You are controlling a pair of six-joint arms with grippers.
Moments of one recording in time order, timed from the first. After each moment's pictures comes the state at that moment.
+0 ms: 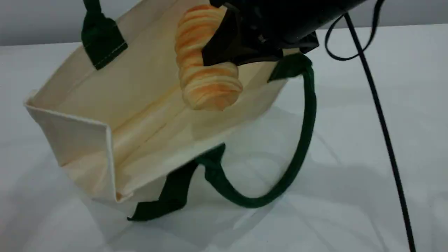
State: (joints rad) left arm -0.26 1.56 -1.66 -0.61 1.22 0.40; right arm 0.53 1.82 -0.99 1.53 0.55 -1.13
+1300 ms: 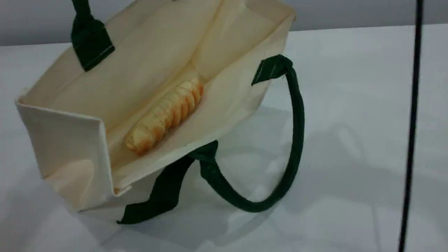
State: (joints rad) left arm -0.25 1.56 -1.66 -0.52 1.17 0.41; right arm 0.36 1.48 -1.03 1.20 0.78 -1.02
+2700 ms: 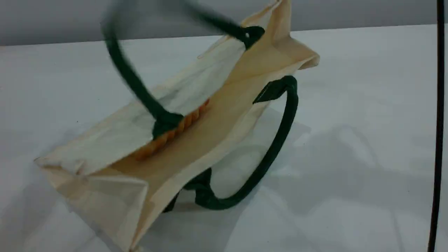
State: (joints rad) left arm -0.24 1.69 -1.60 -0.53 1.12 0.44; right arm 0.36 1.49 -1.02 1.09 0.79 -0.96
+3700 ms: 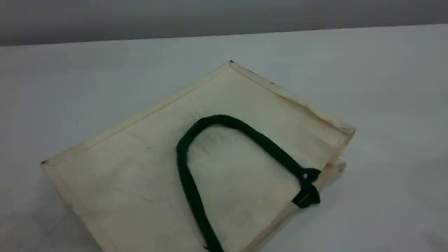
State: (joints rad) left arm -0.23 1.21 -1.60 -0.40 1.22 0.37; right arm 0.36 0.68 -1.02 0.43 1.00 -0.29
